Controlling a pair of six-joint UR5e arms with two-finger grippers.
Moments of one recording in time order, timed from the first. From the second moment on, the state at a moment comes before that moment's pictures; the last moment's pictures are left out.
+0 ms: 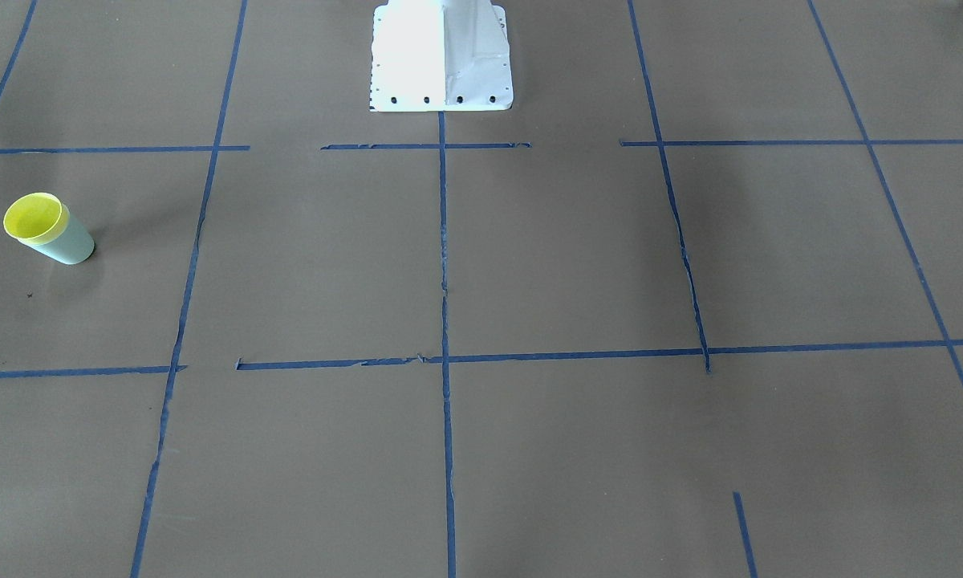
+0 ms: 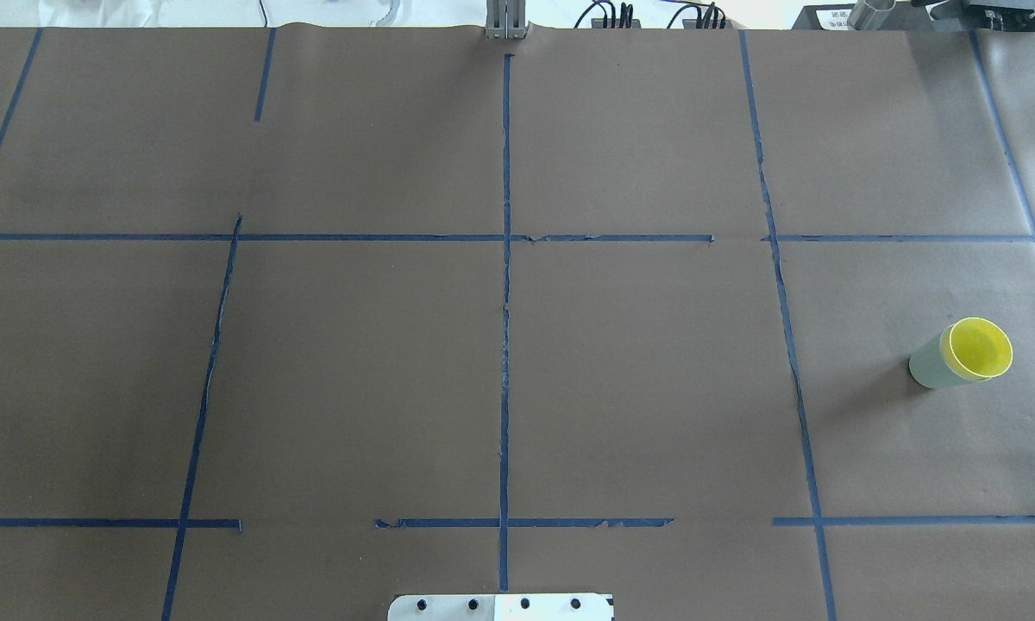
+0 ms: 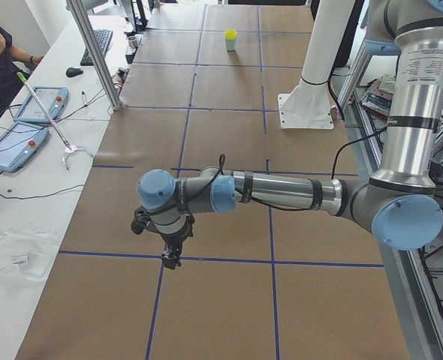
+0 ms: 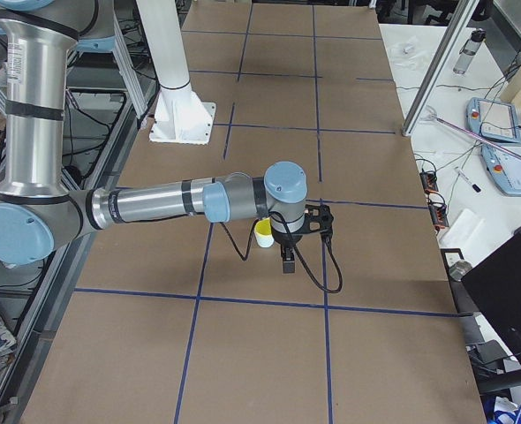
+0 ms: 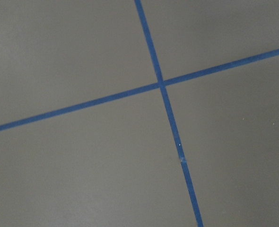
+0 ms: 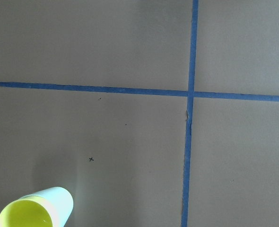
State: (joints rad) left arm -1.62 -1.61 -1.58 -1.36 -2.33 0.36; right arm 1.52 -1.70 1.87 -1.56 2.36 0.11
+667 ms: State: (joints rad) left arm -1.63 -1.54 -1.77 -1.13 -2.34 0.36; right arm 1.52 -1.71 1.86 -1.55 2.37 0.11
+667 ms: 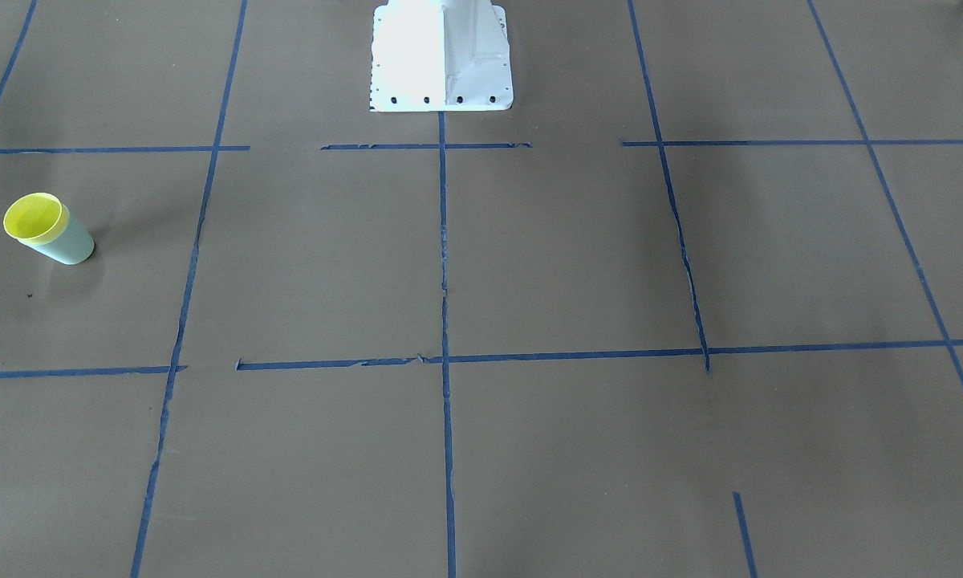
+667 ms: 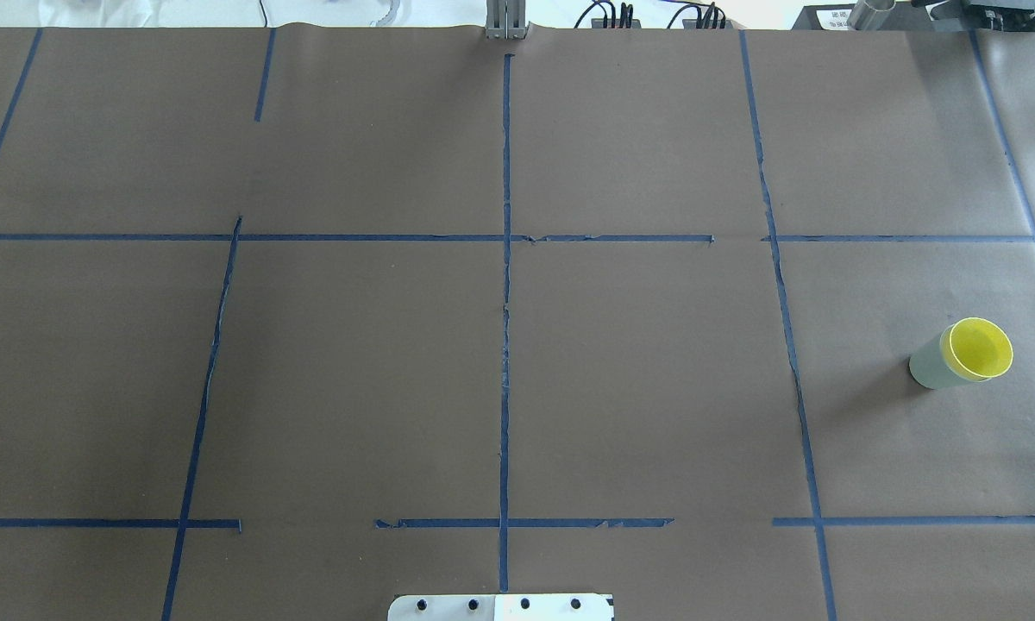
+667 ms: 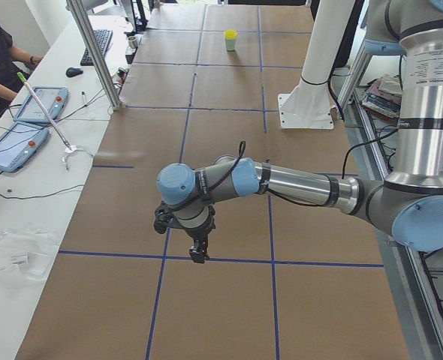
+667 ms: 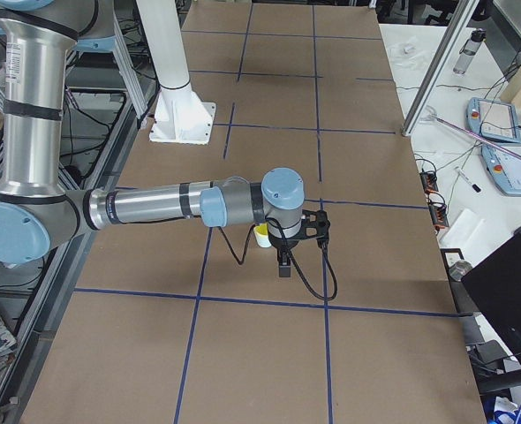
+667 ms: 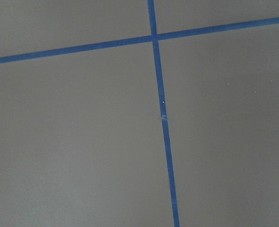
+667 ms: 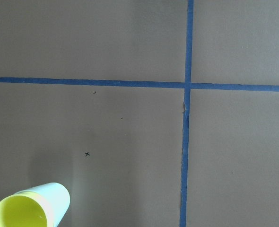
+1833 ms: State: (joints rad) left arm -1.62 -1.53 -1.63 -1.37 -2.35 0.24; right arm 1.48 -1.73 1.85 -1.57 2.41 0.10
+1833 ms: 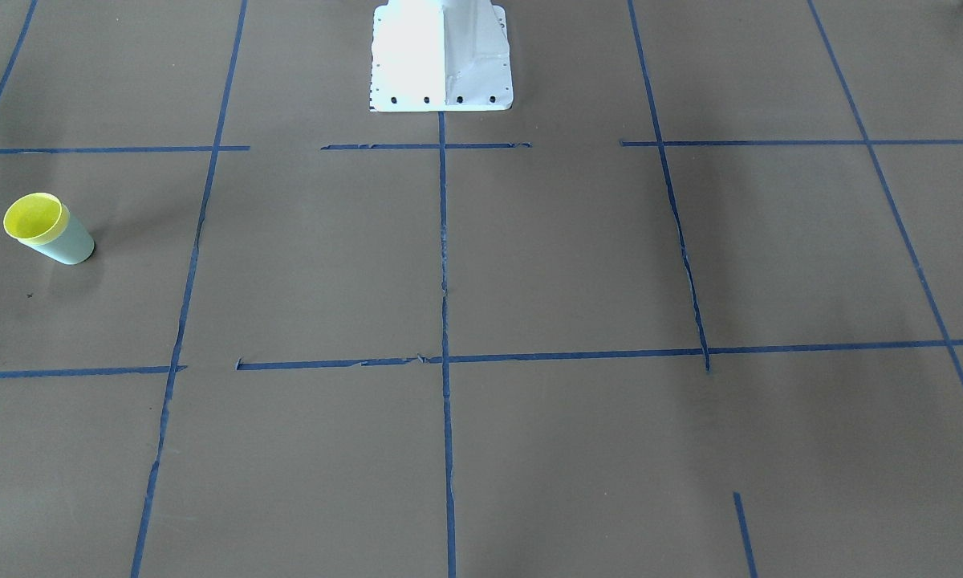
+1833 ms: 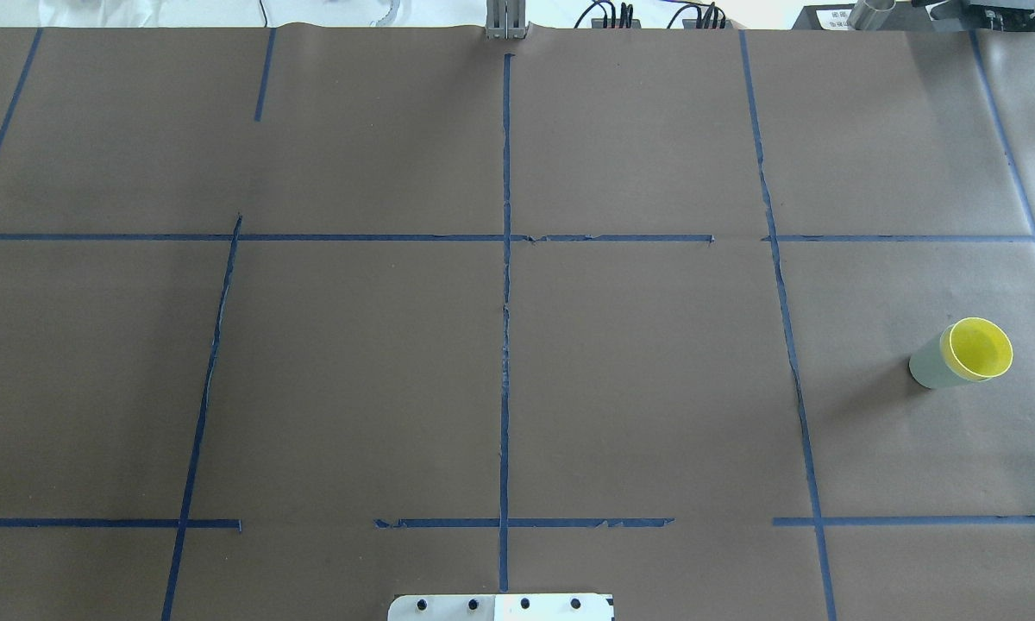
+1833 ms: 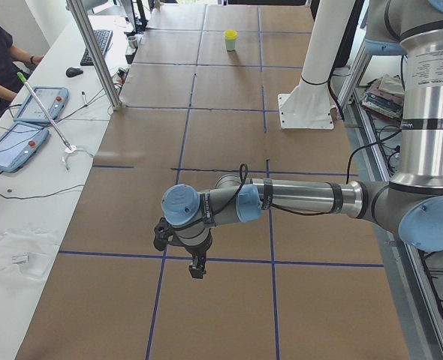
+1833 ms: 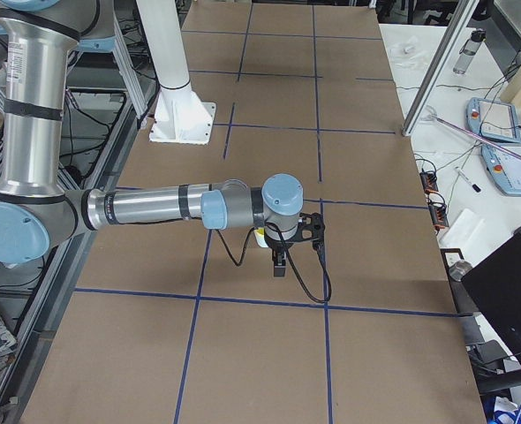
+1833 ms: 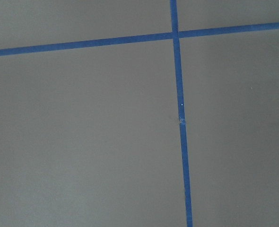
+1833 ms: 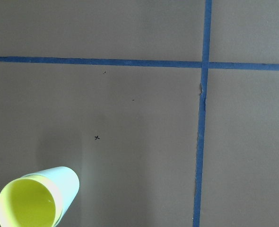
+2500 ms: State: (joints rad) left arm -1.62 -1.53 -1.63 -1.39 -2.36 0.10; right arm 1.47 -1.73 1.85 -1.56 2.40 0.10
